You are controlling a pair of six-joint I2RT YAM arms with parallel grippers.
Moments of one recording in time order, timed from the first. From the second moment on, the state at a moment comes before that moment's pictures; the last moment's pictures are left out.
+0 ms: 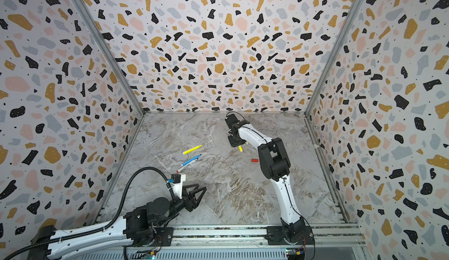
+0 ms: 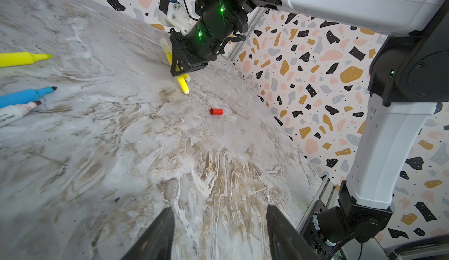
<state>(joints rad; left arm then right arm) -1.21 0.52 0.14 0.15 -0.38 -0.71 0.52 2.30 1.94 -0.86 0.20 0.08</state>
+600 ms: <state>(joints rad) -1.21 0.50 0.14 0.09 -0.40 -0.71 0.50 2.37 2.08 -0.90 0.27 0.06</state>
